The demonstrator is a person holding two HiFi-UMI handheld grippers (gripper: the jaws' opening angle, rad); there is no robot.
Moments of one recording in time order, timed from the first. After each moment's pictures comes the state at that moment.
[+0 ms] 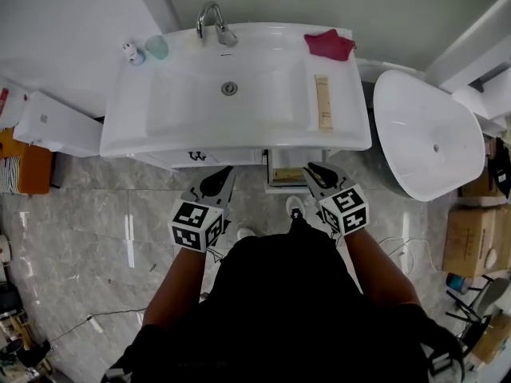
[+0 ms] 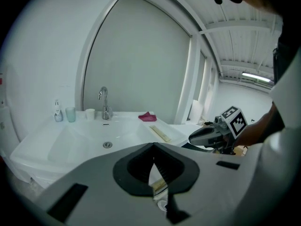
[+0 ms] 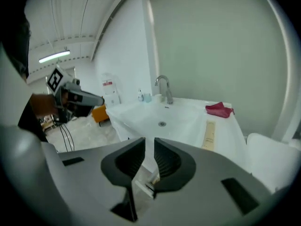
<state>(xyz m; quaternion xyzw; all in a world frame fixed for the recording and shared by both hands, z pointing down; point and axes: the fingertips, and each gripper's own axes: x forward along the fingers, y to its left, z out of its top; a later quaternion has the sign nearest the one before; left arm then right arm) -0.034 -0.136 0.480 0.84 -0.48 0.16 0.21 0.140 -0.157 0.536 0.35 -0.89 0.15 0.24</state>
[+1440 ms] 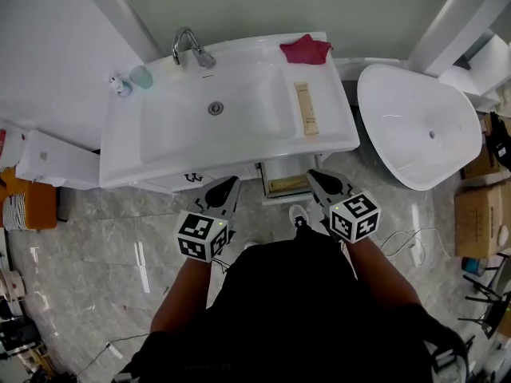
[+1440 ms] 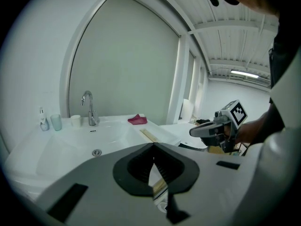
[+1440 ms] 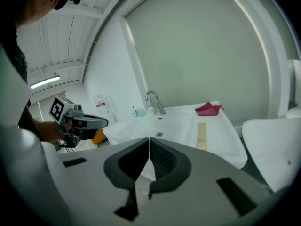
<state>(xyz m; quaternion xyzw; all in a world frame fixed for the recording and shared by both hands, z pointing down) 0.009 -0.148 0.468 0.87 -0.43 0.16 0.18 0.177 -0.156 0.493 0.40 -0.88 0.21 0.13</state>
